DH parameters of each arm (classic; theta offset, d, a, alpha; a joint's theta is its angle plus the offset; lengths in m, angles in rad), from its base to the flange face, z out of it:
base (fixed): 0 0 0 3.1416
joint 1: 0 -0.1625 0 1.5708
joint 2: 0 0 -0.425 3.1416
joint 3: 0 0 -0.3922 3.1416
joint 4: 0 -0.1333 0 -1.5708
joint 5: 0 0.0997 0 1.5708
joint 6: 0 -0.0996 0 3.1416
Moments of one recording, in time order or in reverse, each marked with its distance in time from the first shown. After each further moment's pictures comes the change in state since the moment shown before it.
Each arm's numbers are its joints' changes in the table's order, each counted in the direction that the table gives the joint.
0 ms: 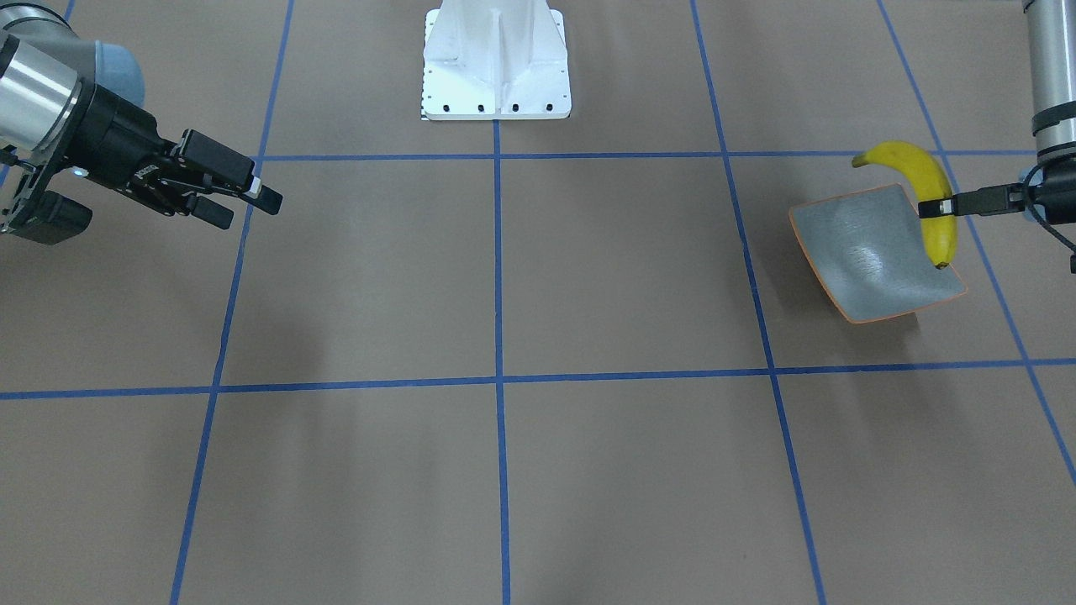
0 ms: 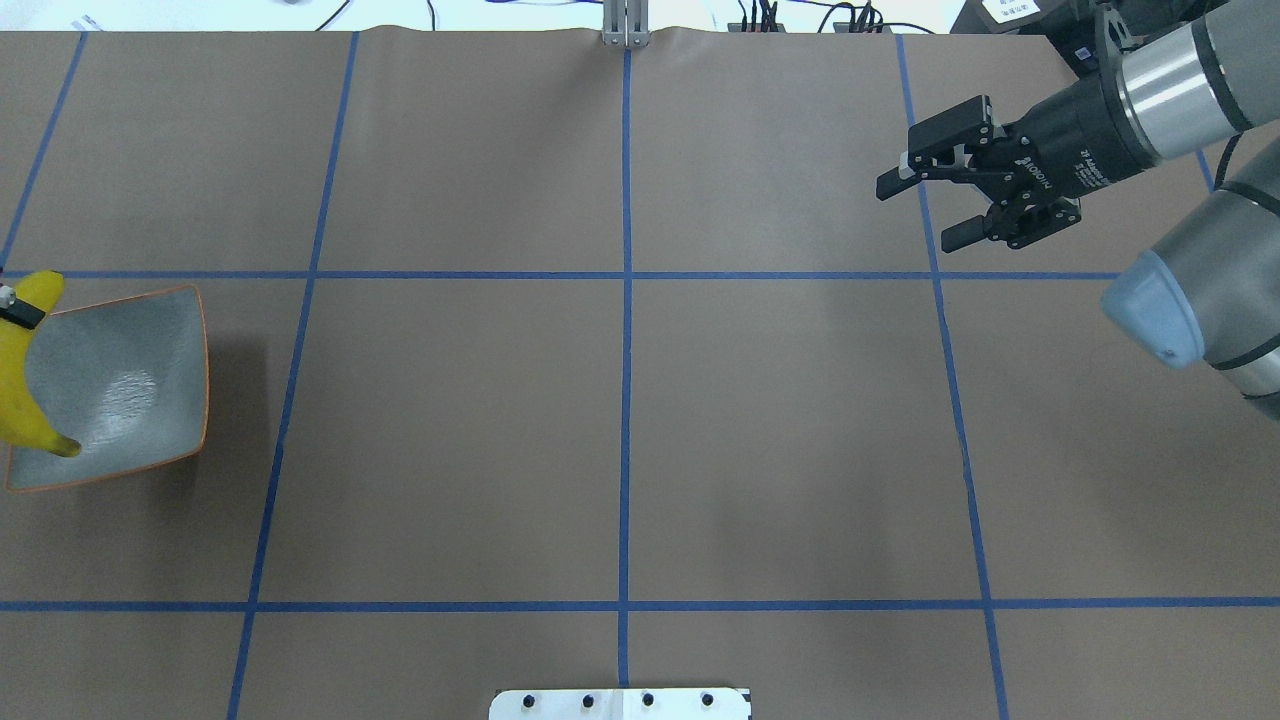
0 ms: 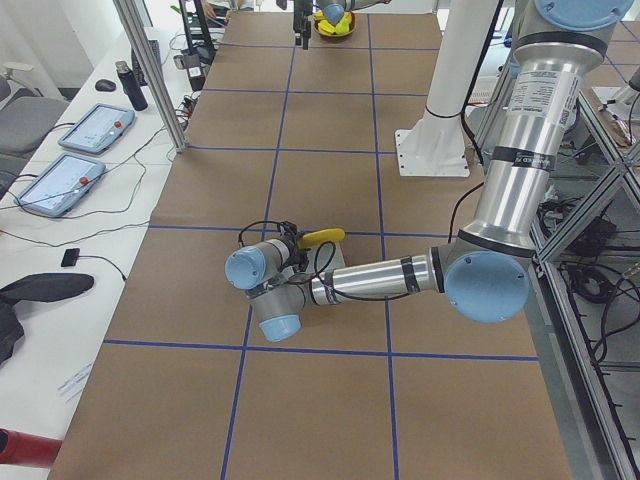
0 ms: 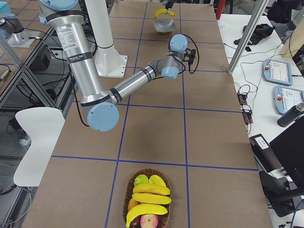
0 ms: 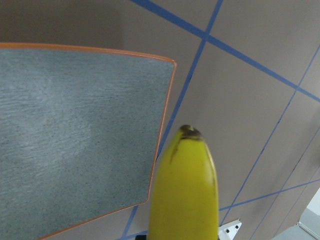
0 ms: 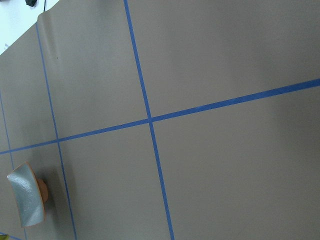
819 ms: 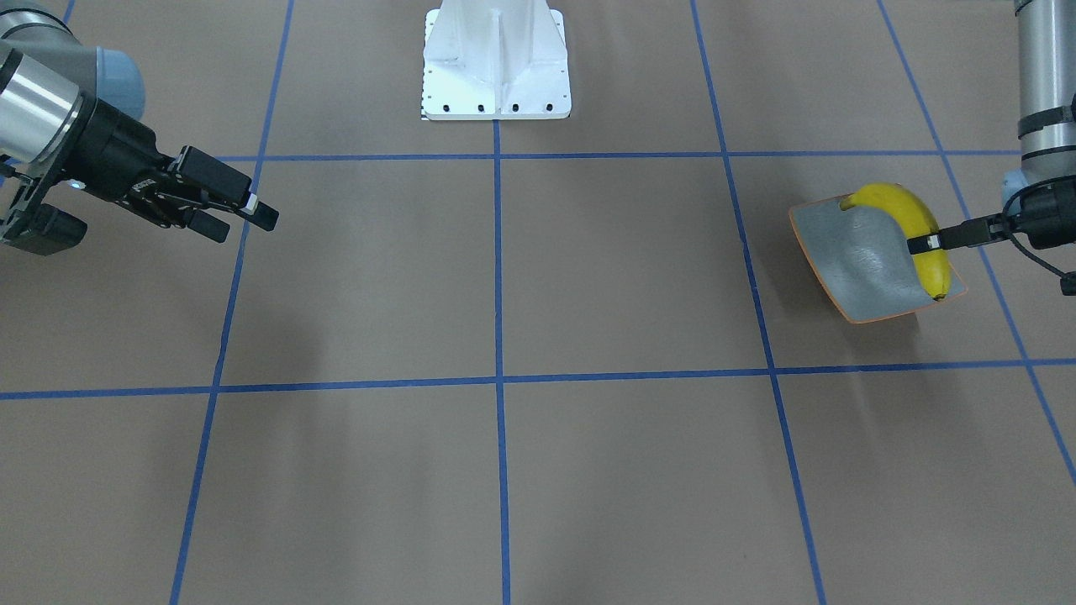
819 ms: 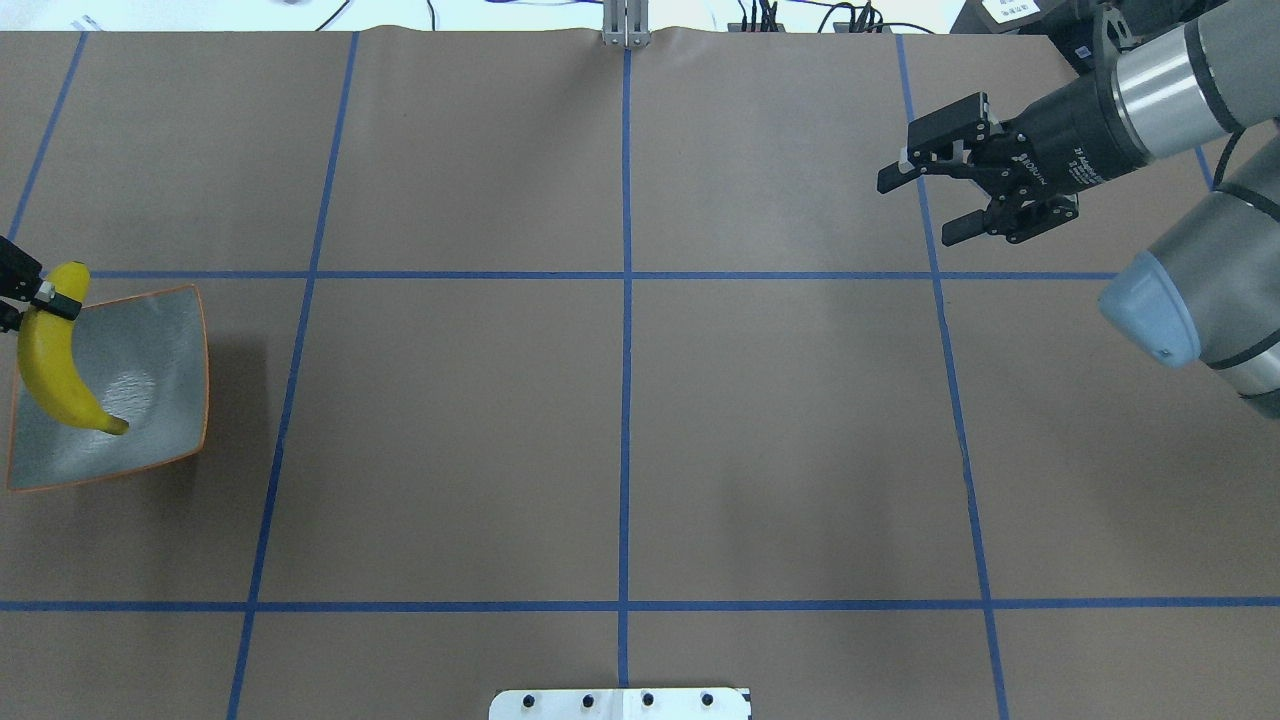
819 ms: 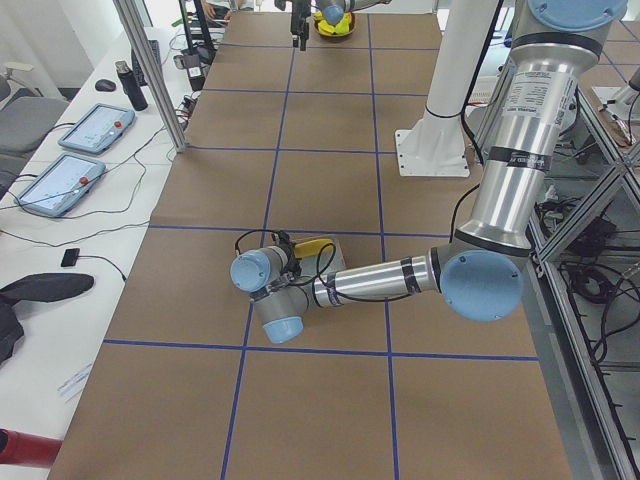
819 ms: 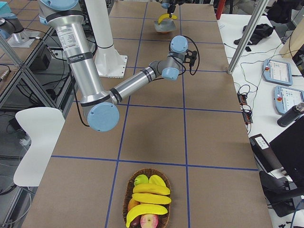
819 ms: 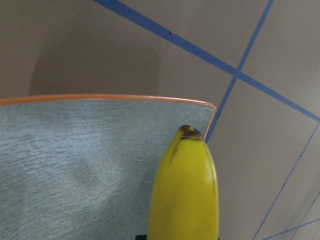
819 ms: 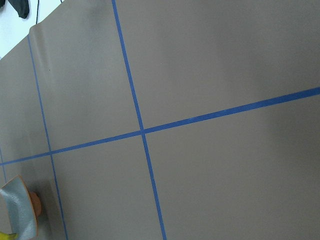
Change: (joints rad) left arm -0.041 -0.002 0.017 0.018 0.179 -0.027; right arm 0.002 -0.001 -0.011 0.000 -0.037 0.000
